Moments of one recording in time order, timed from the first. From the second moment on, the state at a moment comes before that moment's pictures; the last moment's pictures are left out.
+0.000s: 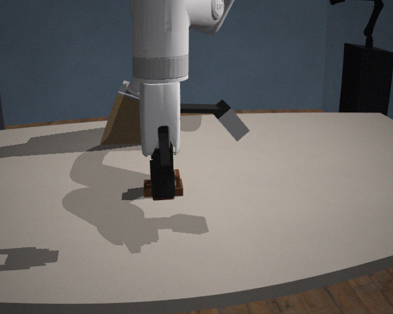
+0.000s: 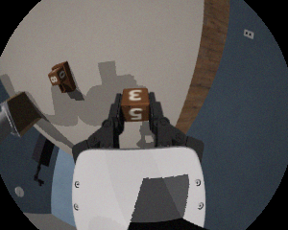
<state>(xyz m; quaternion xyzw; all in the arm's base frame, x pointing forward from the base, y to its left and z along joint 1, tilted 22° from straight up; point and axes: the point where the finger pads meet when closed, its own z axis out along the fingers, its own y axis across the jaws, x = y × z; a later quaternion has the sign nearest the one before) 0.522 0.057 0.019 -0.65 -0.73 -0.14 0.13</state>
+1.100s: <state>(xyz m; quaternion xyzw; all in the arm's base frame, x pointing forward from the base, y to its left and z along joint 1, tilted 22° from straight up) 0.505 0.051 0.028 -0.54 -0.82 -0.15 0.11</state>
